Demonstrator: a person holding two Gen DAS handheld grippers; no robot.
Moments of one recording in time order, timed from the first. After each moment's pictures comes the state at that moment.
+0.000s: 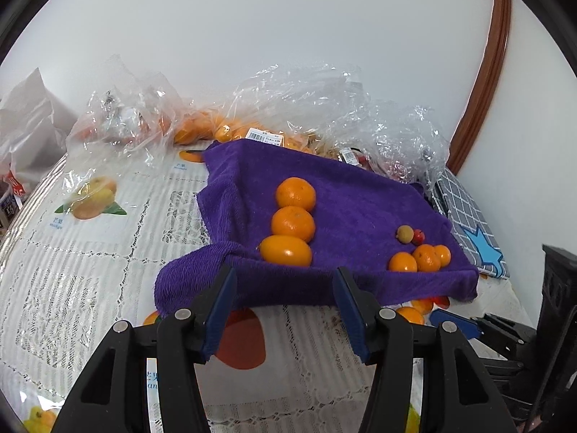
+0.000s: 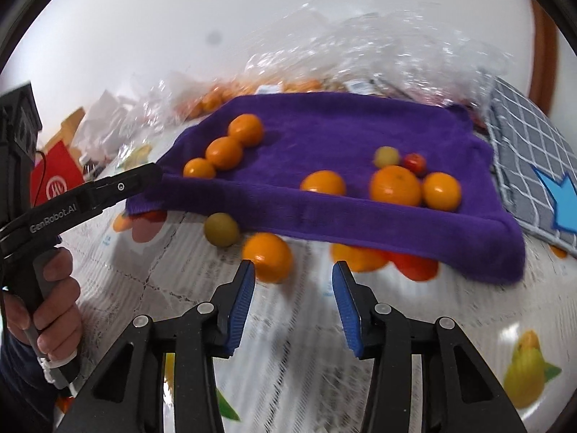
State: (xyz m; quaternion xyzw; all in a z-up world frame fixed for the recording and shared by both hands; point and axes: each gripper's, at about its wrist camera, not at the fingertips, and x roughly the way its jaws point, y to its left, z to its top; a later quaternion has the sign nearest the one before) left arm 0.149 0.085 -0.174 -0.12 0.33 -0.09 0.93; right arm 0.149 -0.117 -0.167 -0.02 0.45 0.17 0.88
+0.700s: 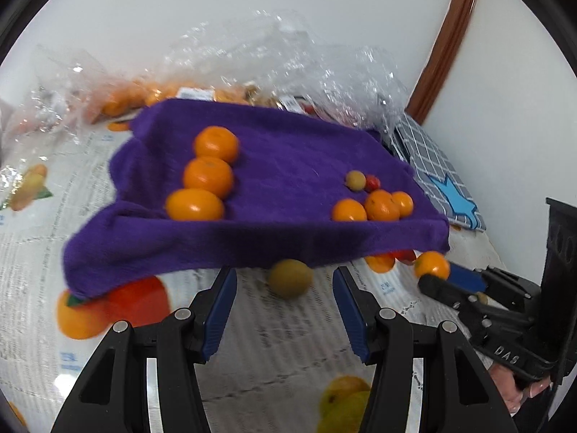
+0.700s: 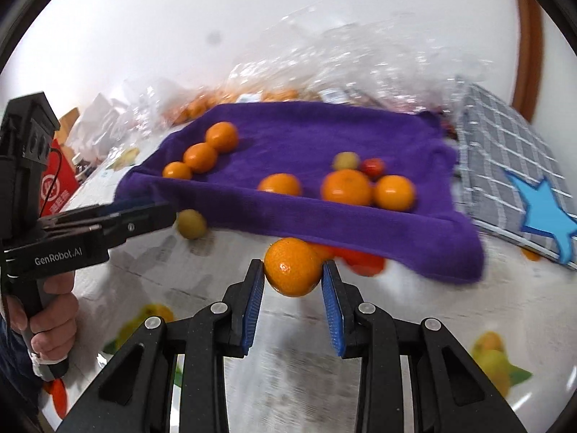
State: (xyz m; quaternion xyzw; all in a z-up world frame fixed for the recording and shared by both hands) left arm 0.154 0.028 -0.189 -0.09 0.40 -0.17 0.90; right arm 0.138 -0.163 -0.154 -0.02 0.43 0.14 0.89
